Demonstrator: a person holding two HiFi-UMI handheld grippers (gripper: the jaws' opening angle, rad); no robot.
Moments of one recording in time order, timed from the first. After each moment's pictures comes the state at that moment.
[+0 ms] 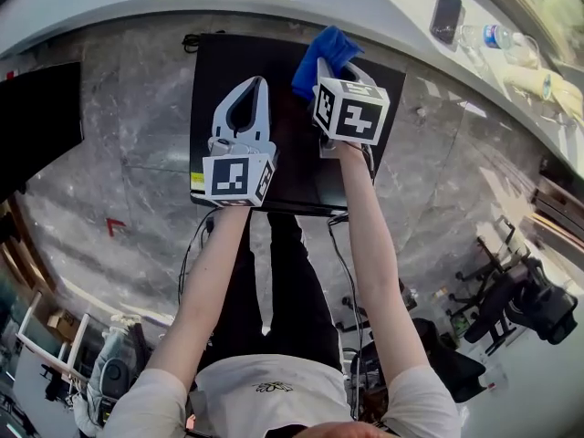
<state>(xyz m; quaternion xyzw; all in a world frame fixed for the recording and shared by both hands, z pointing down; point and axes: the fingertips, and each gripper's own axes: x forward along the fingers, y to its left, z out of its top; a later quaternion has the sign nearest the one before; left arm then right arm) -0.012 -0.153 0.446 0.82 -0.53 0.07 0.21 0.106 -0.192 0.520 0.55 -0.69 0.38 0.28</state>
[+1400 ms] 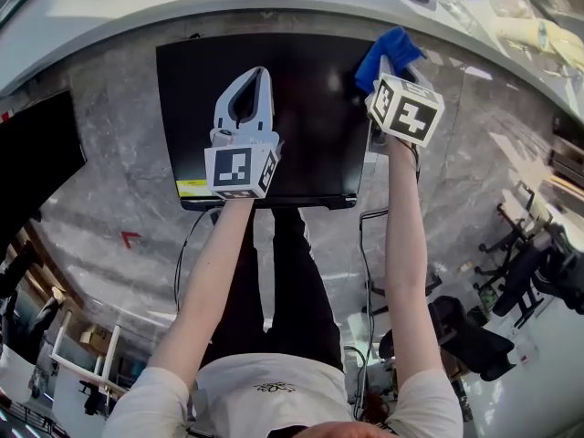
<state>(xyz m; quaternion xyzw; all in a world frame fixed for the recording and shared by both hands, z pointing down) 0.074 -0.149 0.472 0.85 -0.48 0.09 0.21 0.311 -0.146 0.526 0.67 -0.58 0.35 0.31</state>
